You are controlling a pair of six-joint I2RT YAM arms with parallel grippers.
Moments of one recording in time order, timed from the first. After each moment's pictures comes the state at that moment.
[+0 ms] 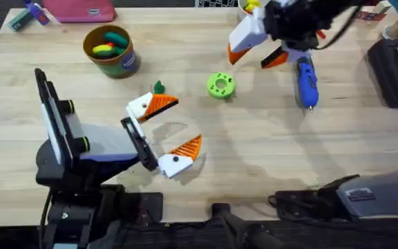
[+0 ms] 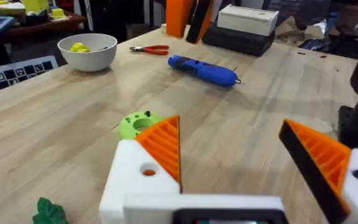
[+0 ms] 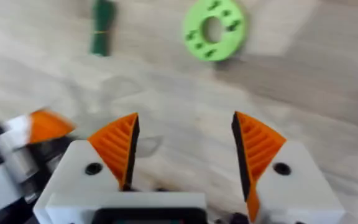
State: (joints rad) left arm -0.02 0.00 0.01 -0.10 1.00 0.03; right arm 0.34 1.62 1.62 -1.29 -0.34 0.26
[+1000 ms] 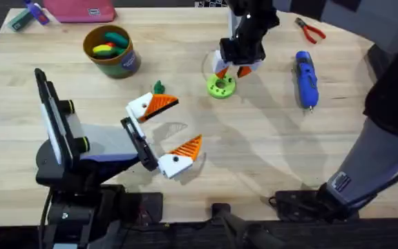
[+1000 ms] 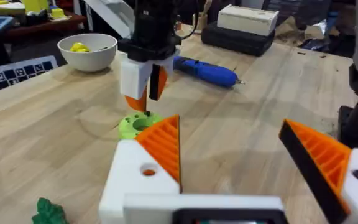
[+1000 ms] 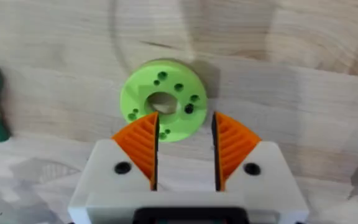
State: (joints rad) left arm -0.02 0.00 0.01 -0.10 1.00 0.03; right arm 0.45 2.02 1.69 -1.12 -0.04 0.35
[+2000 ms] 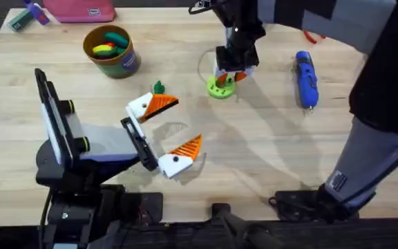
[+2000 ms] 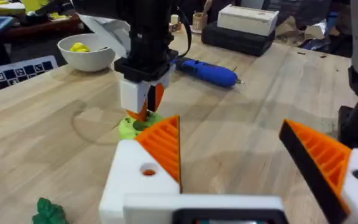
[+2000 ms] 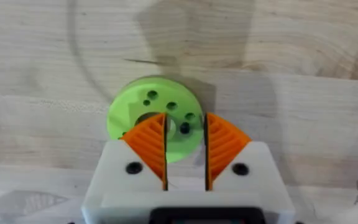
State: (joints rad) left arm -0.02 0.00 0.01 -0.10 1.00 0.03; right arm 0.49 2.08 1.67 -1.07 0.05 0.42
